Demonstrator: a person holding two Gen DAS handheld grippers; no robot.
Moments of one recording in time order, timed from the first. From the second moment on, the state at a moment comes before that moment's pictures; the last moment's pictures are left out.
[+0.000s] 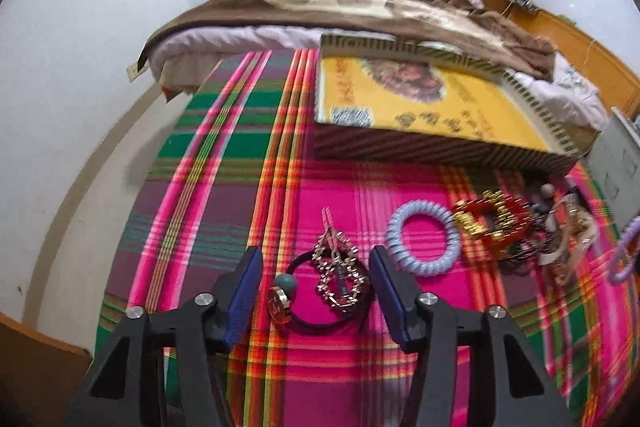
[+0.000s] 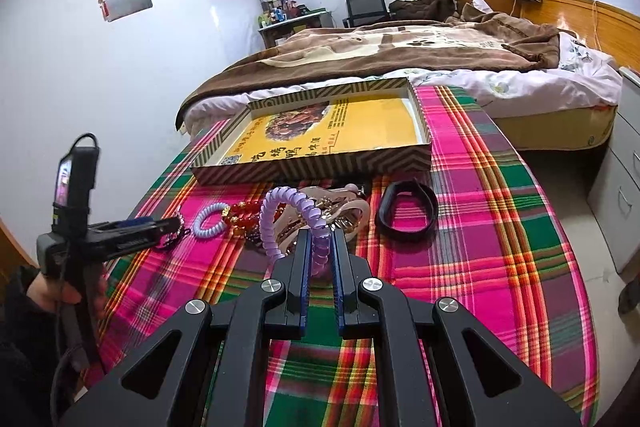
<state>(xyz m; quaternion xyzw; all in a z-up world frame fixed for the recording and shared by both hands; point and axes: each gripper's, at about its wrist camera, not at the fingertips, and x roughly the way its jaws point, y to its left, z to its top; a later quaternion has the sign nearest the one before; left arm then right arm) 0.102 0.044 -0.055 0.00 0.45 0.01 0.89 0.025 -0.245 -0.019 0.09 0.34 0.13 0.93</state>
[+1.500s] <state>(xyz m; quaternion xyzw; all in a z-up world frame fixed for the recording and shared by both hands) 0.114 0.038 -0.046 0.00 0.43 -0.02 0.90 0.037 -0.253 -0.022 0.11 0.34 0.13 0.92</state>
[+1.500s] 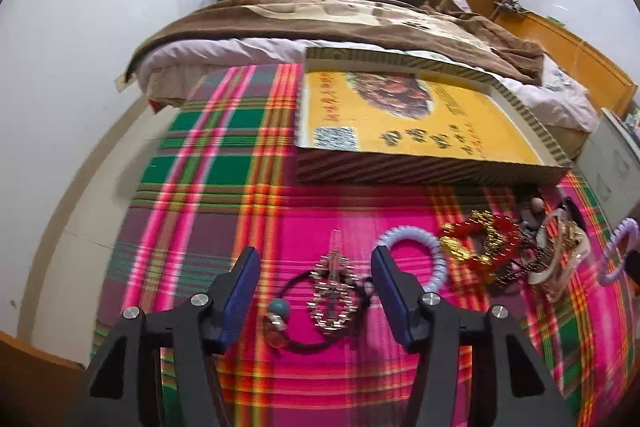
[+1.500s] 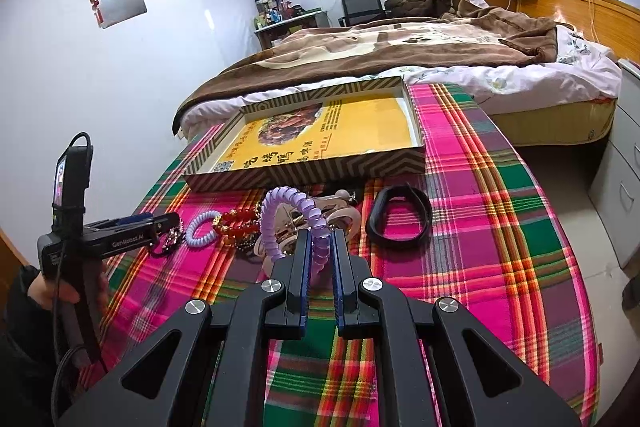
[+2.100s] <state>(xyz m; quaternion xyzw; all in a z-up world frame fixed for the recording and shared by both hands) 0.127 0.026 -0.059 0.01 0.45 -0.02 0.89 0.042 -0.258 -0.026 0.11 0.35 0.13 0.92</state>
